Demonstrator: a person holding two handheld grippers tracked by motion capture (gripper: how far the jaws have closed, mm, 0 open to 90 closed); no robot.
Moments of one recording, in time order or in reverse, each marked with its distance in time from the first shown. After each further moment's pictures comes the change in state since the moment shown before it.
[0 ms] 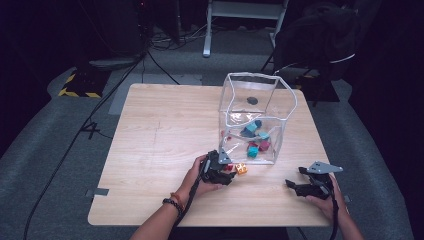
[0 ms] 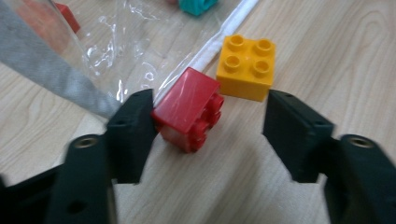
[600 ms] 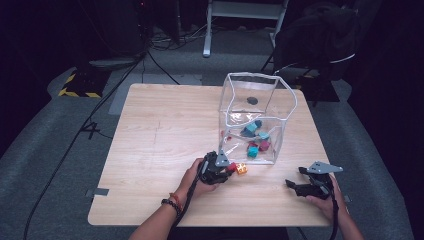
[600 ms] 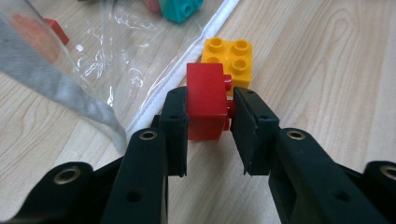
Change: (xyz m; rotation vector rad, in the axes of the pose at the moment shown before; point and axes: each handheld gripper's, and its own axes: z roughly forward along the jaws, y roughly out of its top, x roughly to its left) left arm 0.001 -0.003 -0.011 -0.025 -0.030 0.055; right arm 0.000 0.000 0.000 0.001 0.000 0.001
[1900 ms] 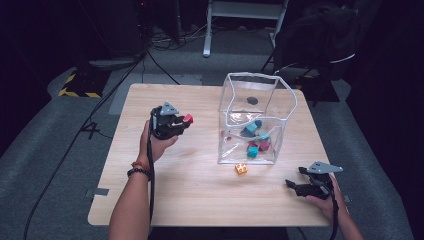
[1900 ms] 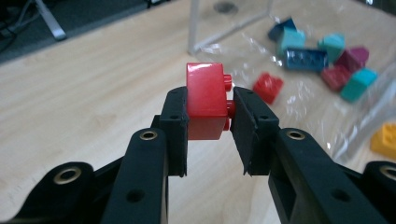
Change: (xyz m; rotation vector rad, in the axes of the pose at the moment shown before) left arm 0.143 0.010 -0.112 -0.170 0.236 -0.270; right arm 0.000 0.000 0.000 0.000 0.000 0.000
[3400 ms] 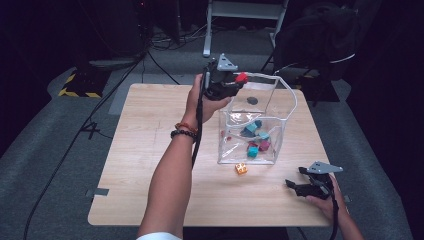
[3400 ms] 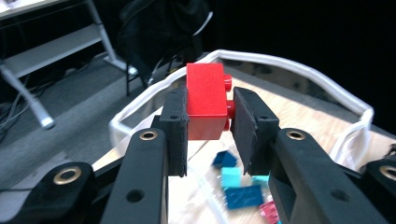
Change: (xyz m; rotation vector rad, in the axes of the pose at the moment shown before) left arm -0.104 0.168 0.016 -0.143 -0.091 0.196; right arm 0.000 0.000 0.000 -0.001 -0.001 0.002
